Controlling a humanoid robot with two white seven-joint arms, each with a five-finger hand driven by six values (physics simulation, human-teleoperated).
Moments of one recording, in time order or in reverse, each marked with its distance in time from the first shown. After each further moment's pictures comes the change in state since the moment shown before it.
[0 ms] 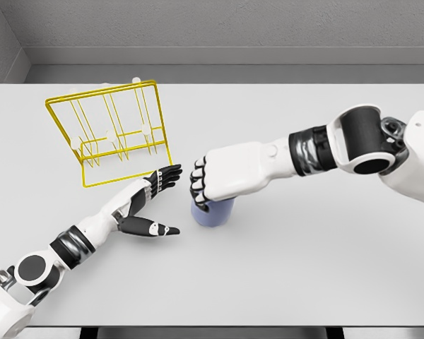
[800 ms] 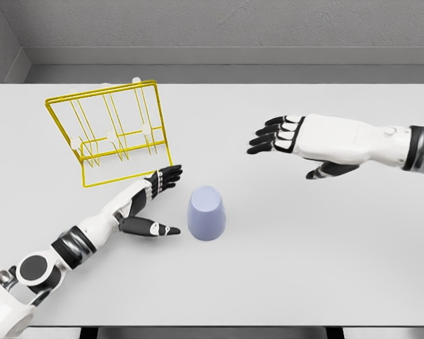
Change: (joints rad) left arm 0.000 -0.009 0.000 0.008 0.002 0.006 0.000; right arm 0.545 -0.195 -0.673 0.001 -0.262 -0.003 0.000
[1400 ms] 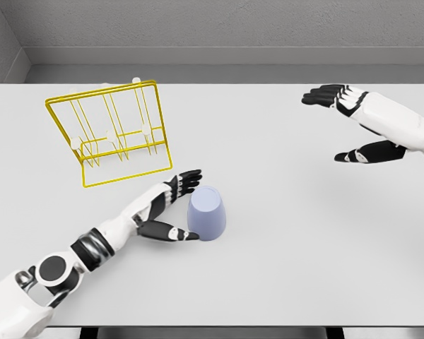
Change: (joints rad) left arm -0.011 -0.066 -0.027 -0.034 -0.010 0.070 0.000; right arm 0.204 0.148 -0.347 0.077 -0.109 0.002 0.000
